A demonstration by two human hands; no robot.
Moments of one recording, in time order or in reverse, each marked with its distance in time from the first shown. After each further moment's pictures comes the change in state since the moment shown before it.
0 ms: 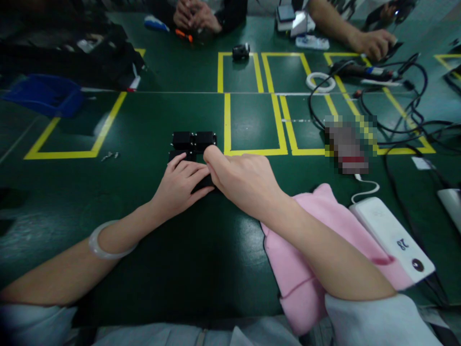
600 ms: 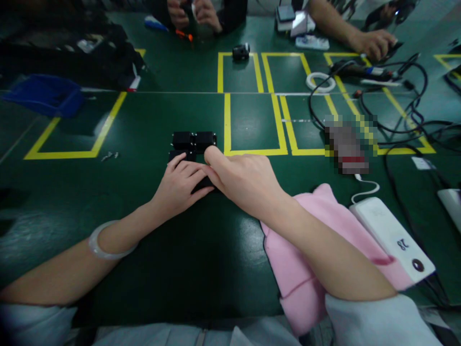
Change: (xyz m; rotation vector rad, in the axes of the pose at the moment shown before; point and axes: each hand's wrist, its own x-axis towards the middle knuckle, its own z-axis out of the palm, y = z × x) left_hand 0.000 -0.001 0.001 0.012 -0.007 -0.005; right_hand 0.001 0.000 -0.002 0.048 -0.052 0.020
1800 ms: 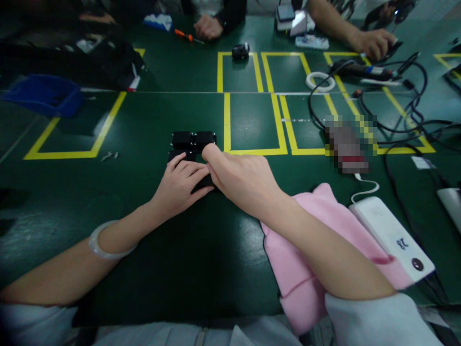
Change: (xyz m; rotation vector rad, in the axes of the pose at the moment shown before) left_hand 0.000 0.000 -0.001 -0.028 0.003 -0.007; right_hand 0.000 0.000 0.002 -0.011 0.005 0.004
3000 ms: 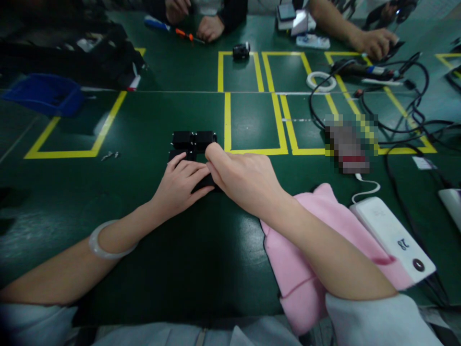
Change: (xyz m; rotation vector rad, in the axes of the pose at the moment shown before) left_hand 0.000 0.000 0.000 0.029 0.002 0.012; right_hand 0.000 0.003 0.001 -0.018 0.051 -0.021
